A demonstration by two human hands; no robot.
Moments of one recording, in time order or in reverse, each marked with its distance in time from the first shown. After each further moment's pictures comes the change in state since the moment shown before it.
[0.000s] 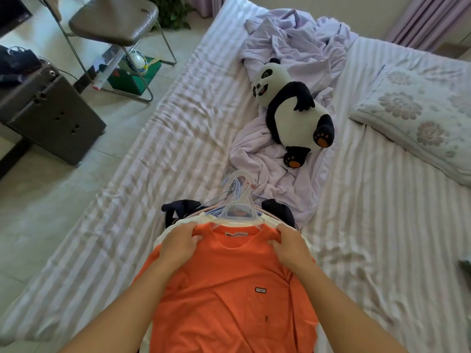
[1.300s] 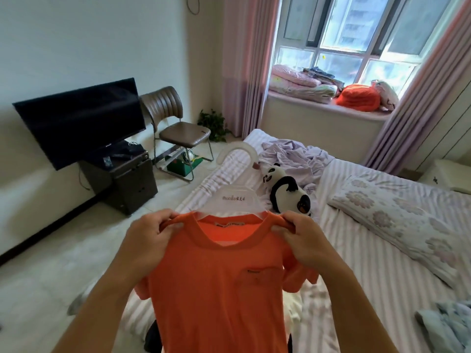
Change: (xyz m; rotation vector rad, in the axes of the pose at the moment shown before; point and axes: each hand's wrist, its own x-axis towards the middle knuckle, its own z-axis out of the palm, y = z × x) left_hand -0.440 0.053 -0.233 -0.407 0.599 0.256; right_hand -0.371 -0.137 -0.219 0.225 0.218 -0.608
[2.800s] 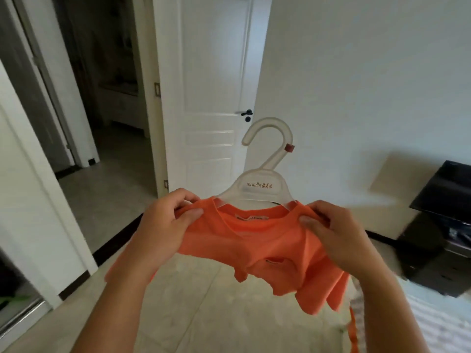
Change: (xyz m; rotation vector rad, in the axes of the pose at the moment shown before) left_hand -0.785 0.069 -0.225 0.111 1.267 -0.721; right_hand -0.484 -0.377 0.207 0.169 -0.888 -1.089
